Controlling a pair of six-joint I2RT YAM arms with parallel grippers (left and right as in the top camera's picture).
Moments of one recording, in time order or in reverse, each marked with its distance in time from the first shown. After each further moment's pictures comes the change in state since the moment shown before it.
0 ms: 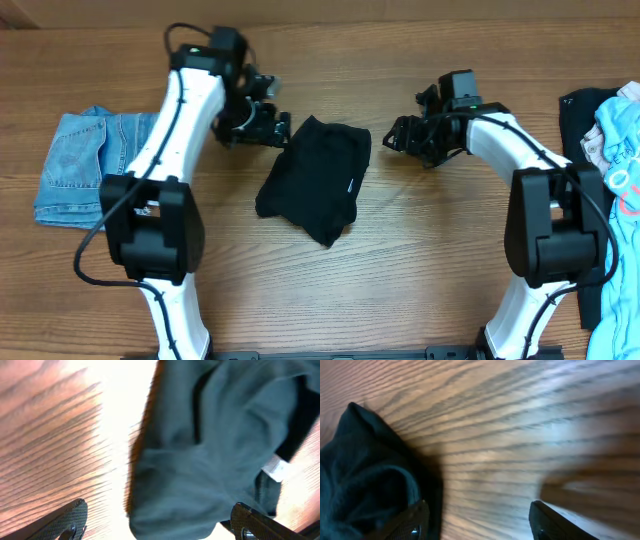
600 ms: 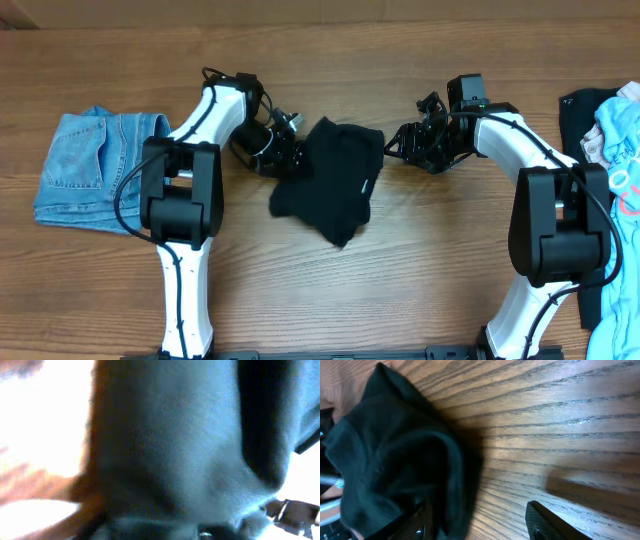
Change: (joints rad) left arm -0.028 0.277 -0.059 0.051 0.398 0.081; right arm -0.024 -0.001 0.000 -0.099 -0.121 -0.092
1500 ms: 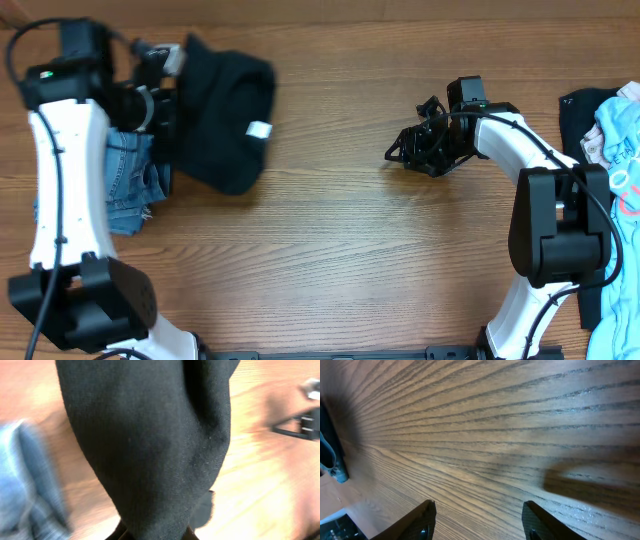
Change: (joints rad) left arm 0.400 -0.606 -0.019 -0.061 -0.242 0.126; right arm 0.000 -0.004 0.000 -0.057 -0.001 0.000
